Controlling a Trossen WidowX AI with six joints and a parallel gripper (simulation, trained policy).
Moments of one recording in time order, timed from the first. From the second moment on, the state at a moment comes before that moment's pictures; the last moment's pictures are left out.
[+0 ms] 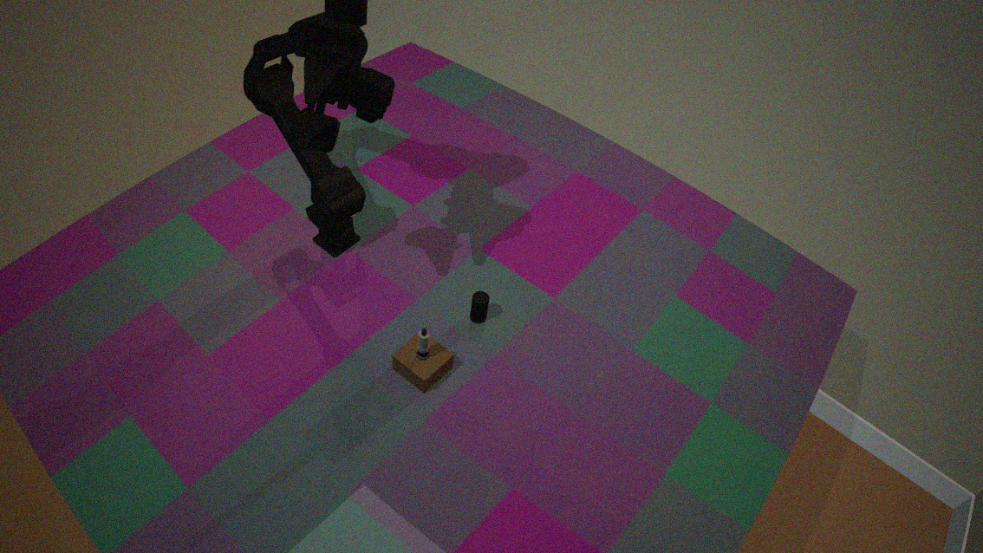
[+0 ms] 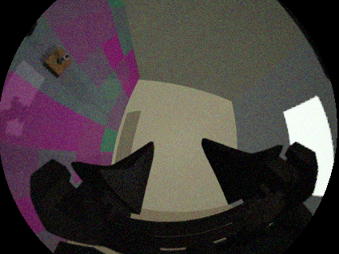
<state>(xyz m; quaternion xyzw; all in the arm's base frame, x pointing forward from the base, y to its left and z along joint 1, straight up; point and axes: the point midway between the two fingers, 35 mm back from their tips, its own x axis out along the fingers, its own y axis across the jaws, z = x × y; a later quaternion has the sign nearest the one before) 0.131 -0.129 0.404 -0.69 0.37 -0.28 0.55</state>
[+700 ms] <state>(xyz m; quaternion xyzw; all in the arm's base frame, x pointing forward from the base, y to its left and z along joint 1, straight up) 0.175 -0.117 0.372 -0.70 0.38 -0.18 0.58</state>
